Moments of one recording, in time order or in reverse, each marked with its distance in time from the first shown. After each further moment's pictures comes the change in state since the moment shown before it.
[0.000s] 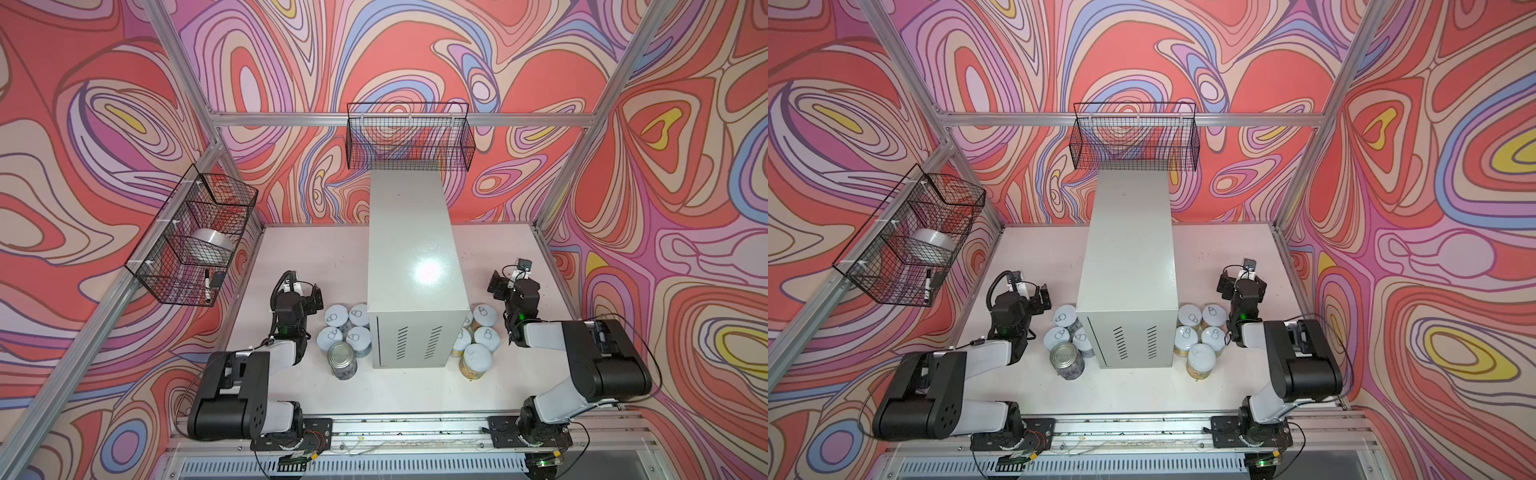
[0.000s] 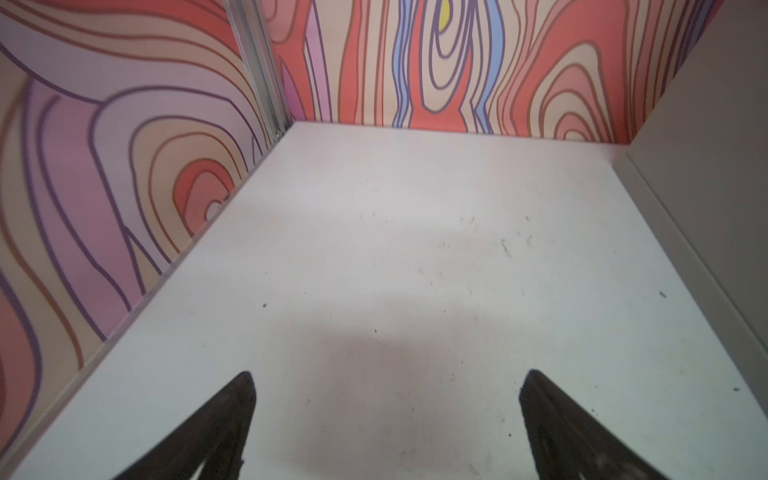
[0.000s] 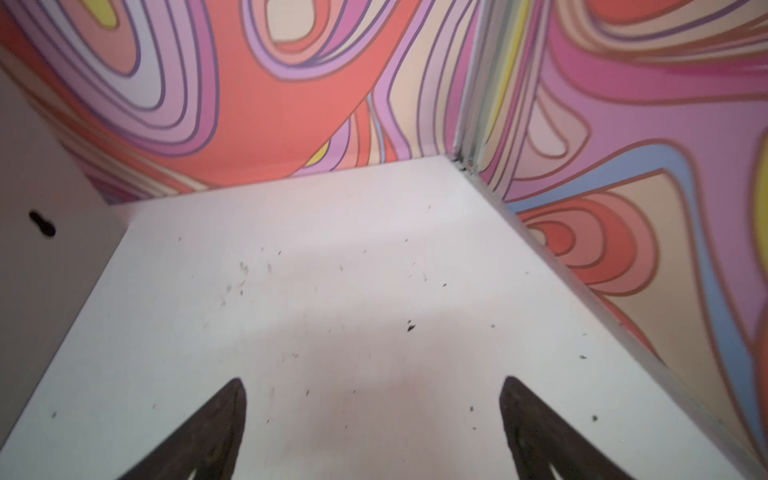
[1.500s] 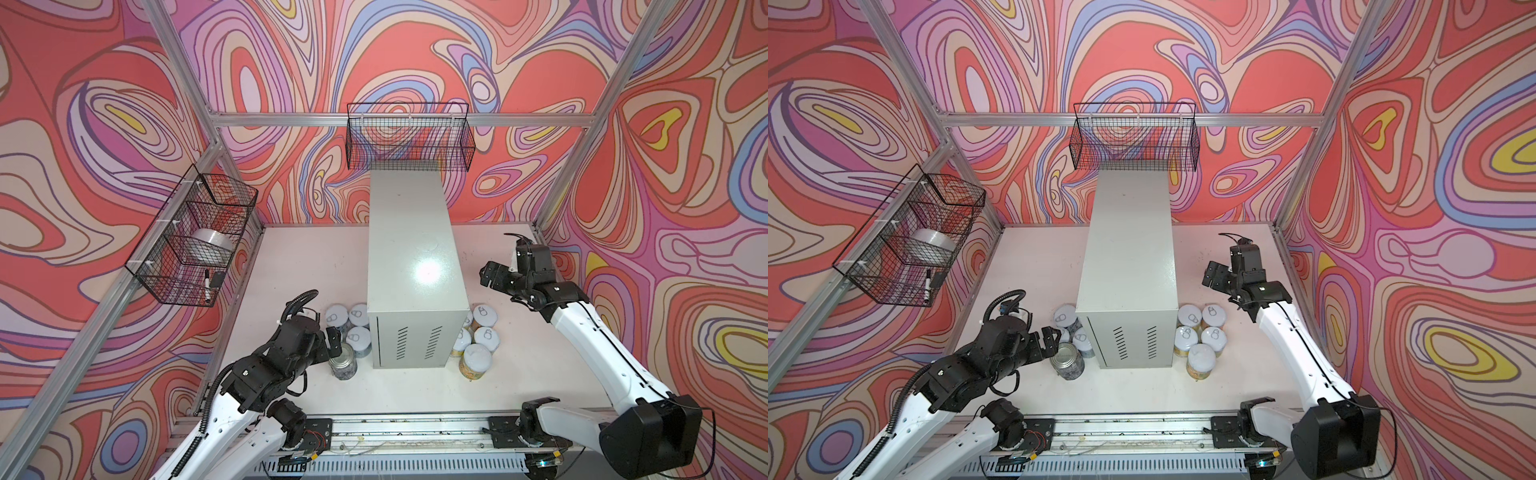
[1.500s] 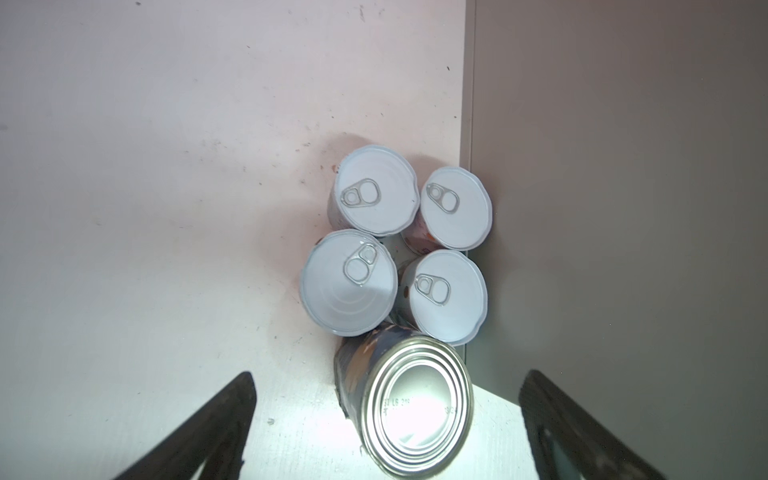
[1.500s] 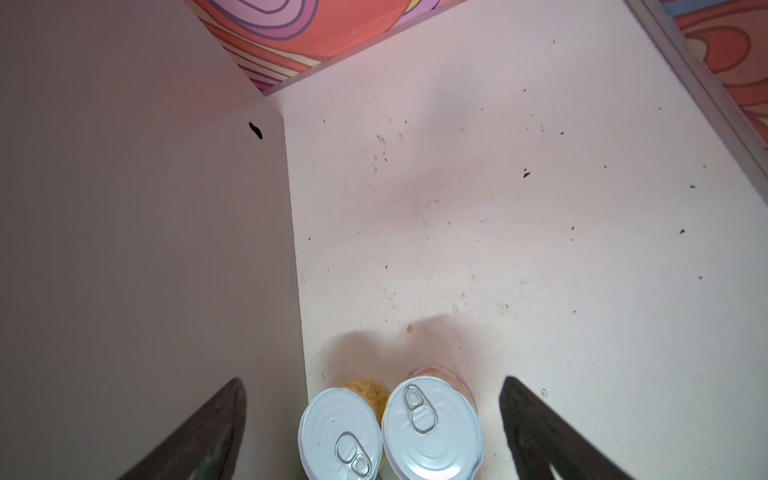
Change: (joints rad) left arm -0.595 -0.689 0.382 -1.620 0.013 -0.683; right arm 0.141 -0.310 0.536 -1.338 -0.314 0.333
